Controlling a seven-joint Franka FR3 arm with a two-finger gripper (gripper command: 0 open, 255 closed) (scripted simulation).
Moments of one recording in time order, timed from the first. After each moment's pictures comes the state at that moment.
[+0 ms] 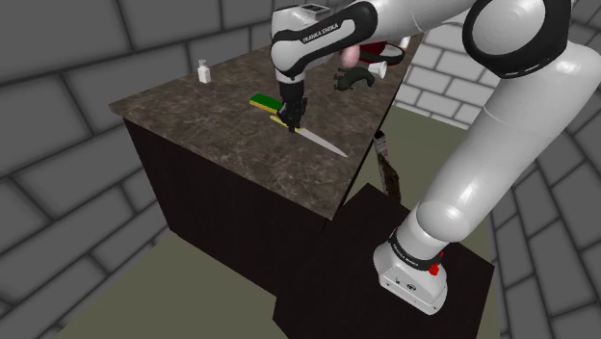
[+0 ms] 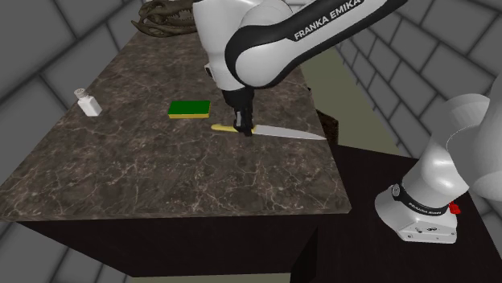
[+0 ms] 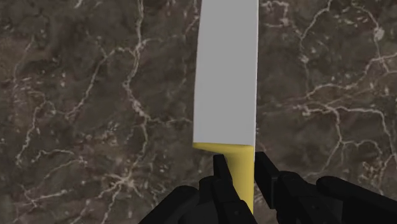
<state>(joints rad) -0.03 0.04 0.02 -2.11 -0.09 1.98 -0.07</state>
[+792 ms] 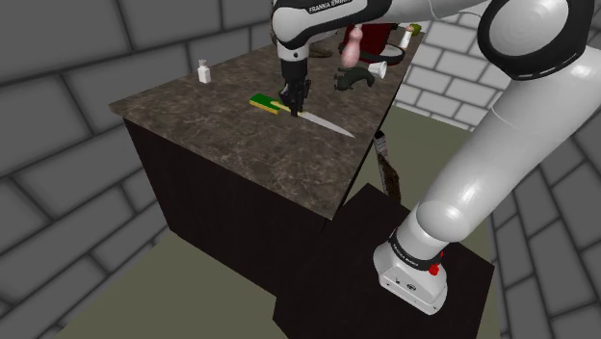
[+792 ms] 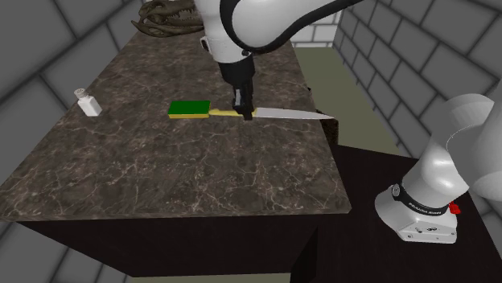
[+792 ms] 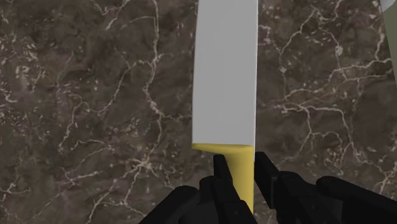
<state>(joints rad) -0.03 -0.02 0.02 -2.01 -0.09 1.83 -0.09</state>
